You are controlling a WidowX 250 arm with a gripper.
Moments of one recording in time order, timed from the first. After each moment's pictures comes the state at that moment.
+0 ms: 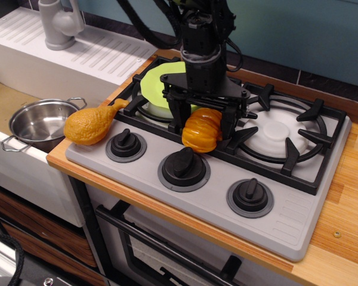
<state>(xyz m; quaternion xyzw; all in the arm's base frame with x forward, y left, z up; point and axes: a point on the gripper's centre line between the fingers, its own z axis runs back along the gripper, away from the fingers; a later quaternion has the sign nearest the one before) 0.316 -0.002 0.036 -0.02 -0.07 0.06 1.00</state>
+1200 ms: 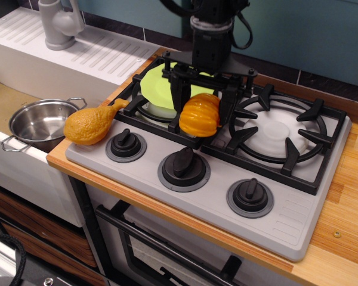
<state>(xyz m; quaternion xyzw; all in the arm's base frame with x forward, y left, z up) 0.313 -0.010 0.065 0.01 0.02 0.07 1.00</state>
